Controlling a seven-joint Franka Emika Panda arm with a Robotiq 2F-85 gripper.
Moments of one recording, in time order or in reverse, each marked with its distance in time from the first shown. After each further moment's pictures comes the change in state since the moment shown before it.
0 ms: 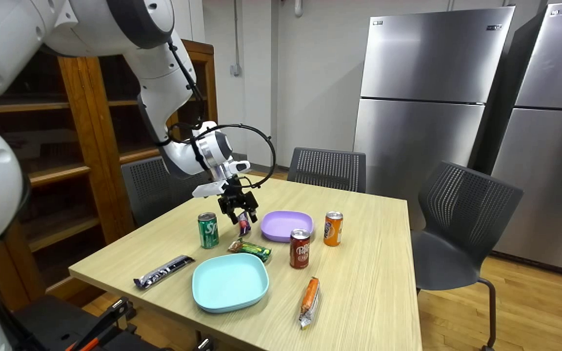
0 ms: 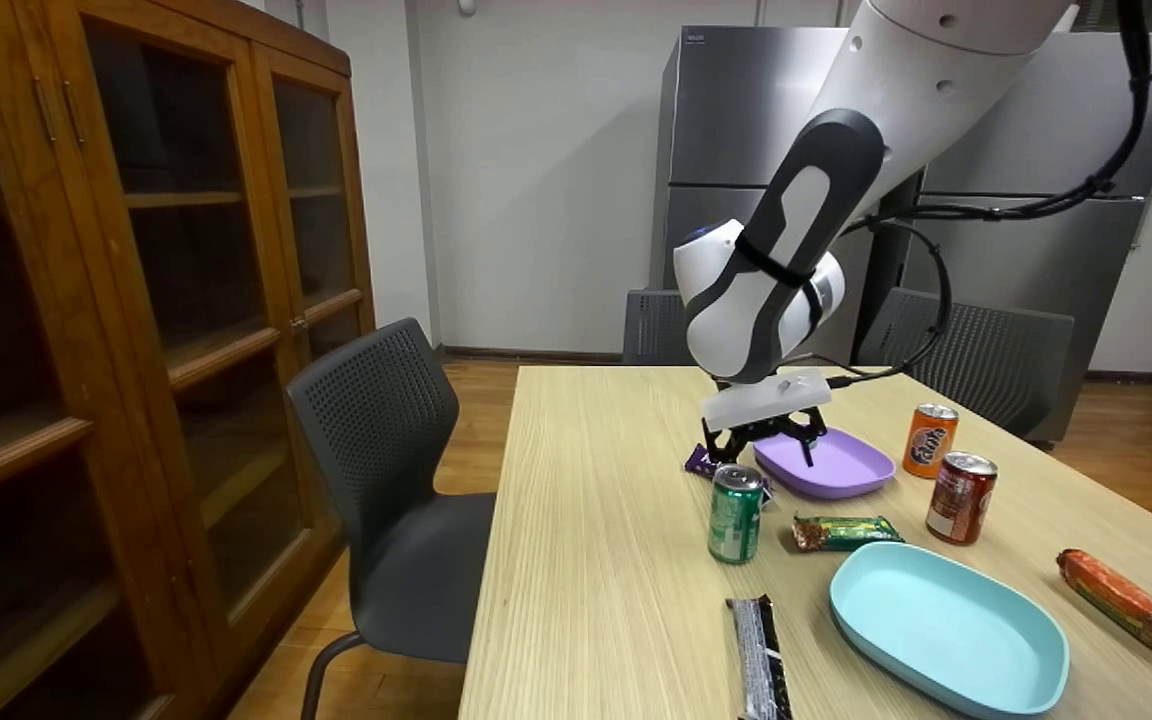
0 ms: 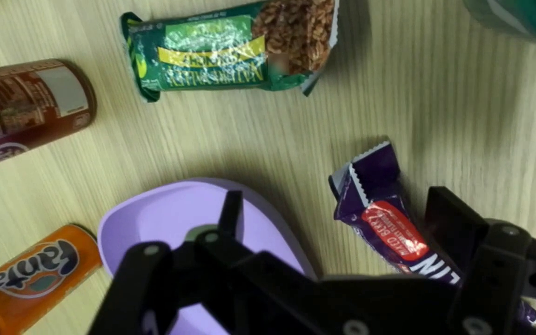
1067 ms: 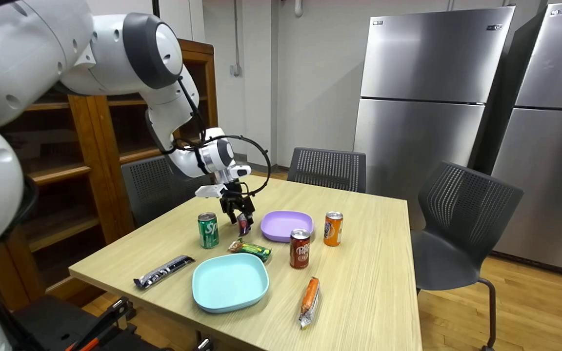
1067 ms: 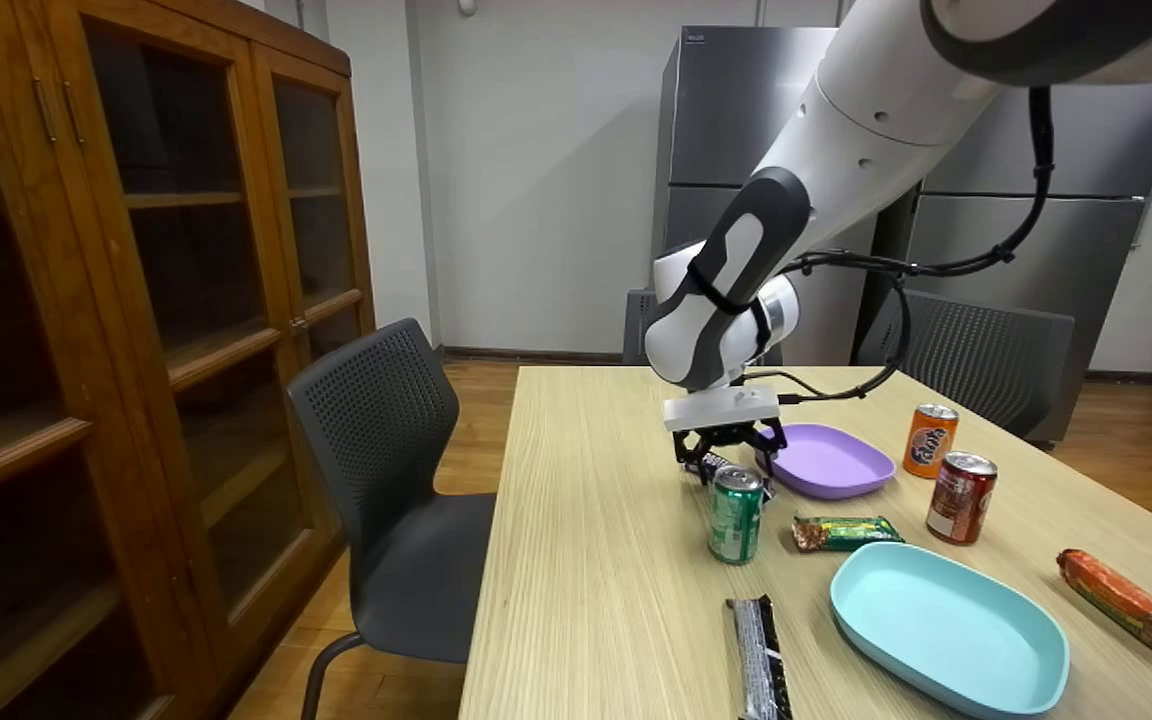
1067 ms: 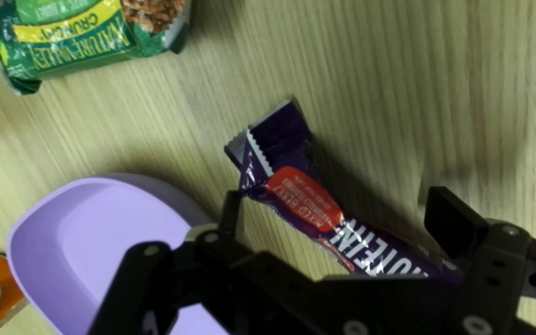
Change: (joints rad) arm 0.008 0.184 0.000 0.271 0.170 -0.073 -0.005
